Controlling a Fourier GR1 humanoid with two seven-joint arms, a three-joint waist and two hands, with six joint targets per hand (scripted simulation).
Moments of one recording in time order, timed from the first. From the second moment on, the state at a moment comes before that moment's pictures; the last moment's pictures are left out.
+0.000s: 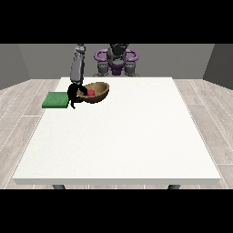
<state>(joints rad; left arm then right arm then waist) -0.78 0.62 0.49 -1.29 0.35 -0.39 0.23 -0.36 -0.20 -0.37 -0.74 -0.22 -0.06 -0.53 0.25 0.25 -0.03</state>
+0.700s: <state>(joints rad) -0.68 0.65 0.53 -1.18 0.33 -0.42 0.17 -0.37 -0.49 -0.29 -0.82 -0.16 -0.11 -0.05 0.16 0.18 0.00</state>
